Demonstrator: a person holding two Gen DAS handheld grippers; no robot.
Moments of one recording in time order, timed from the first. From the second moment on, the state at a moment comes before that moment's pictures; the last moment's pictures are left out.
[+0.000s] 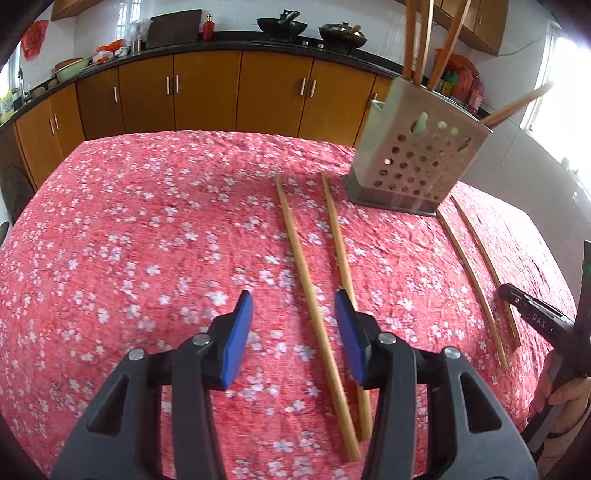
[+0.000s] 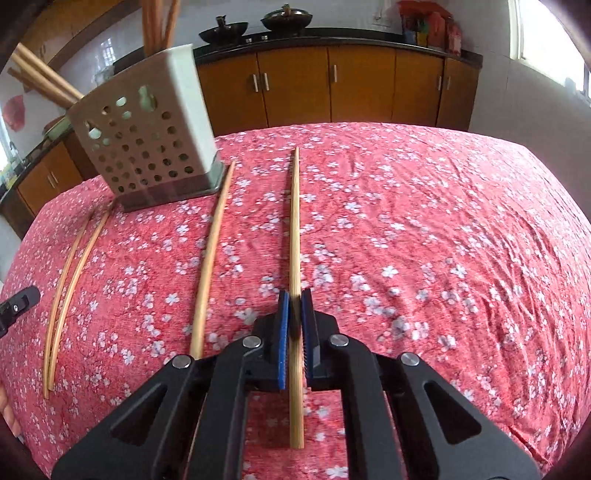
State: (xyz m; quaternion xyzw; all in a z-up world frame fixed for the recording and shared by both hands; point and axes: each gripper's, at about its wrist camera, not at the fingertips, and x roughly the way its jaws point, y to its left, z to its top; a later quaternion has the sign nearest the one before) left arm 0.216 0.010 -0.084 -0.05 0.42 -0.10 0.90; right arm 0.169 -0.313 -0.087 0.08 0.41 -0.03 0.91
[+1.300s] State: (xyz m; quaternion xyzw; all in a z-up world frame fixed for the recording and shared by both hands) left arm 0.261 0.023 -0.101 -0.02 0.43 -0.05 0.90; right arm 0.195 -0.332 -0.087 0.07 0.41 -0.04 0.91
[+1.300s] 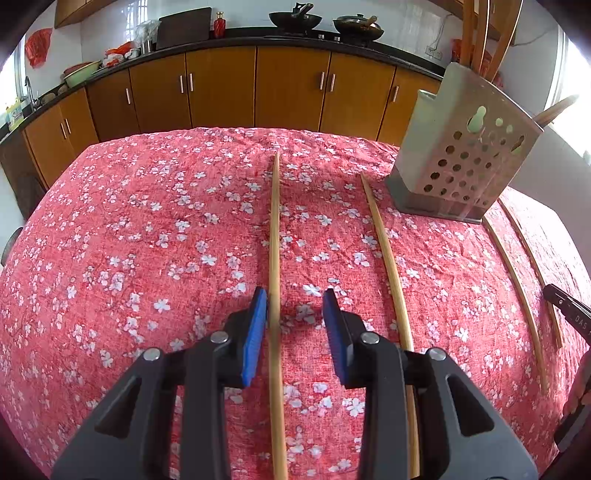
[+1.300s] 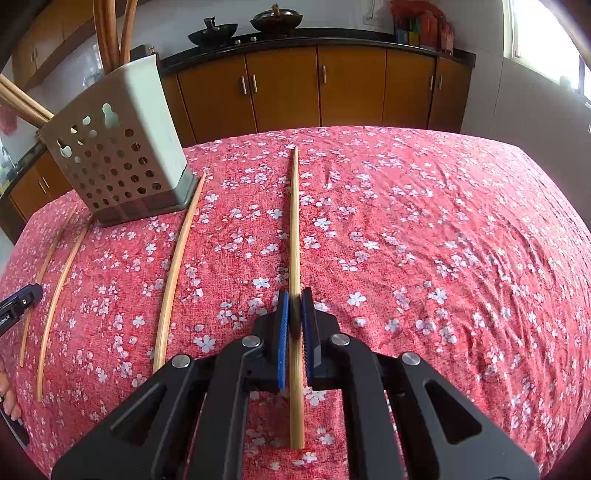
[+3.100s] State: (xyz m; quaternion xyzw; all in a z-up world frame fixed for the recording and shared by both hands) left arm 0.214 0.046 -0.060 -0.01 0.40 -0.07 0.91; right arm 0.144 -0.343 -0.045 0.08 0.34 -0.04 0.93
